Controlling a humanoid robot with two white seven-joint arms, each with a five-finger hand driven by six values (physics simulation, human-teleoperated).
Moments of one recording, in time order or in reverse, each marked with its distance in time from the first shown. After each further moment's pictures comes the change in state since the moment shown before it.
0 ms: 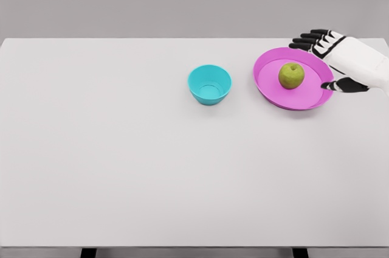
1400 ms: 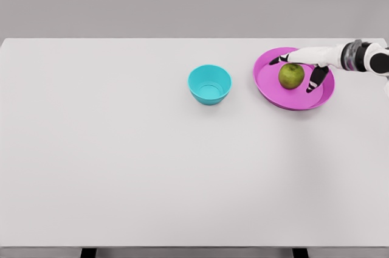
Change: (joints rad) left arm 0.000 0.000 0.000 0.000 0.000 0.000 0.000; right arm -0.603 0.457 0.393 0.911 0.052 0.006 0.549
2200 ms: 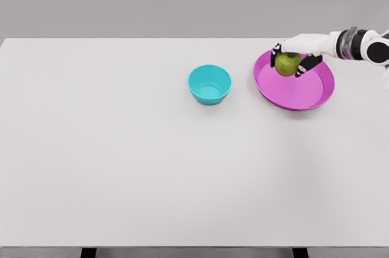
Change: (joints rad) left arm 0.000 0.000 0.000 0.000 0.000 0.000 0.000; right arm -0.035 -0.002 0.004 -0.082 0.018 -0.012 0.000
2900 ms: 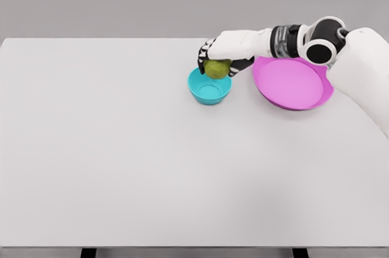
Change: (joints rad) left arm 0.000 0.000 0.000 0.000 0.000 0.000 0.000; right arm 0.014 0.092 0.055 -0.392 0.000 0.002 0.000
